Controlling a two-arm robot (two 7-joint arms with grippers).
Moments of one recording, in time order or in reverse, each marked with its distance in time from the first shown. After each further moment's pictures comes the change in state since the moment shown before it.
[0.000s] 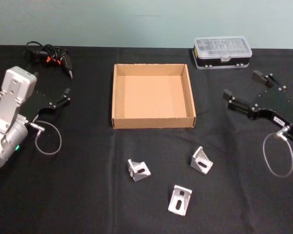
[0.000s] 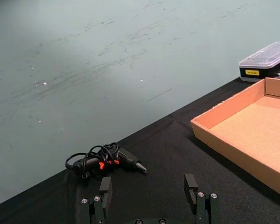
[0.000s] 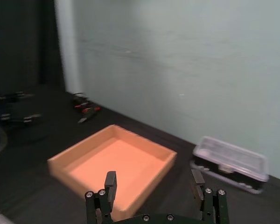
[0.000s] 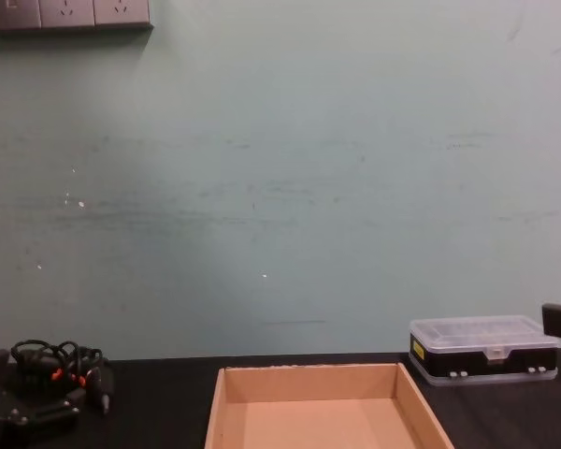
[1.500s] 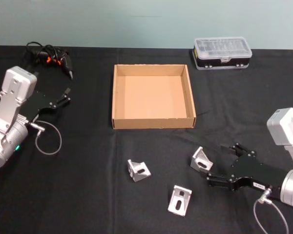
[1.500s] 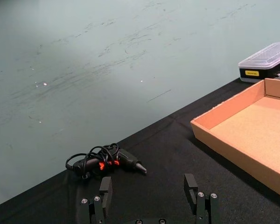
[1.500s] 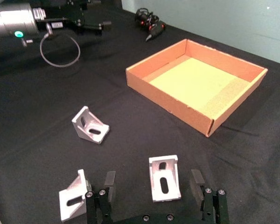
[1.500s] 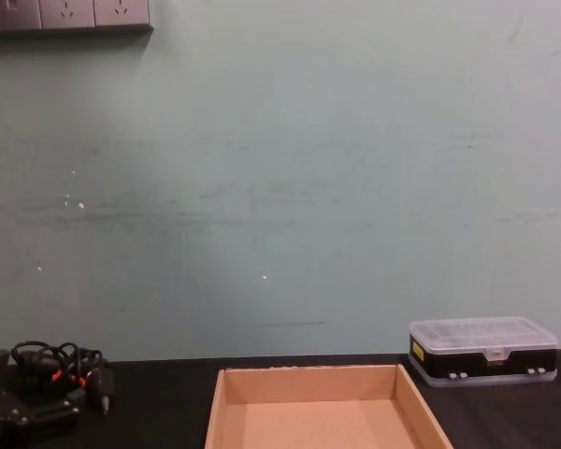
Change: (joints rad) left arm 0.000 0.000 0.000 0.000 0.000 0.000 0.000; right arm -0.149 0.042 -0.040 -0.084 -0.071 0.219 0.160
